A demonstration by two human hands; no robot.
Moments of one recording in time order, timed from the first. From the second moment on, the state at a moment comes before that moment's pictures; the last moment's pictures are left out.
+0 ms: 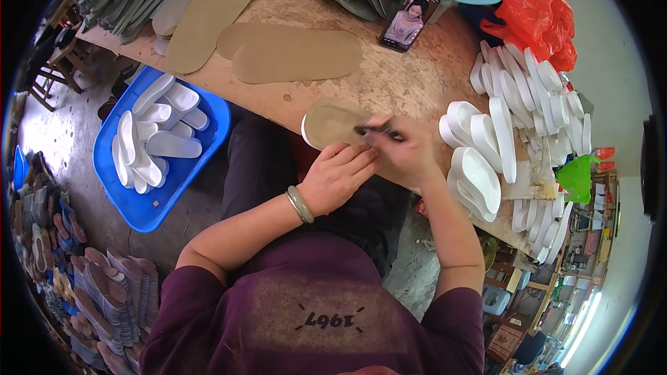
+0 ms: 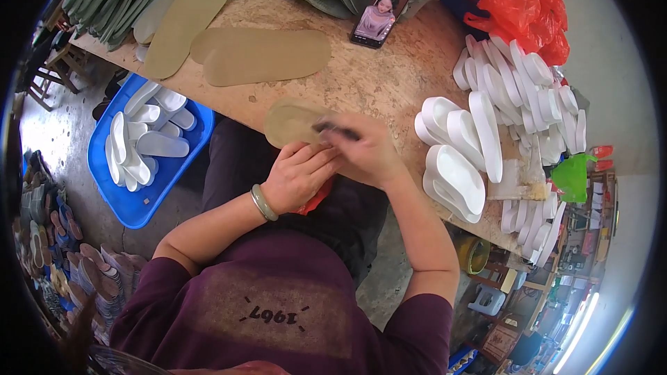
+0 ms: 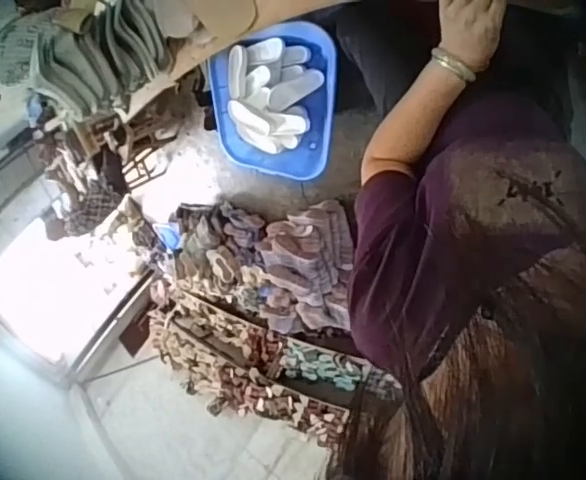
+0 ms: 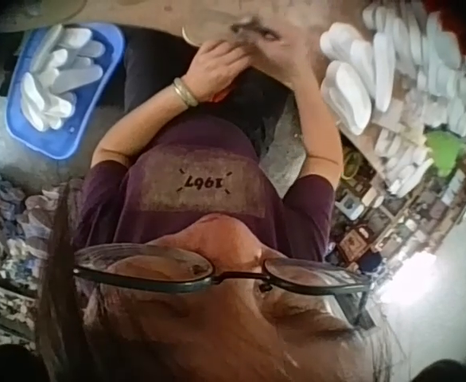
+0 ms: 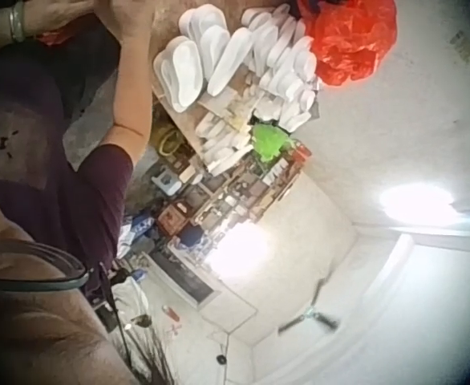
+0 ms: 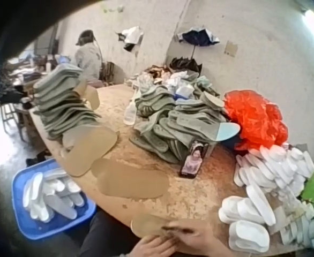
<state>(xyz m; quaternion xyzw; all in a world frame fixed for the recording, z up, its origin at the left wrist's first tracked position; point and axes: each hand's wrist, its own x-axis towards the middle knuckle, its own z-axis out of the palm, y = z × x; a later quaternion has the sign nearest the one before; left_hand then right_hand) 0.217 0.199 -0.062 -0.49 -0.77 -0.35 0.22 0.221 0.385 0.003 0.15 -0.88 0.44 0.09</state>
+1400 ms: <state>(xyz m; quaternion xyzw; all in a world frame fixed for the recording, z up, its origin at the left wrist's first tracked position) 0.207 0.198 -0.063 -0.52 -0.74 -0.36 0.25 0.196 0.346 -0.010 -0.07 -0.78 0.60 0.15</state>
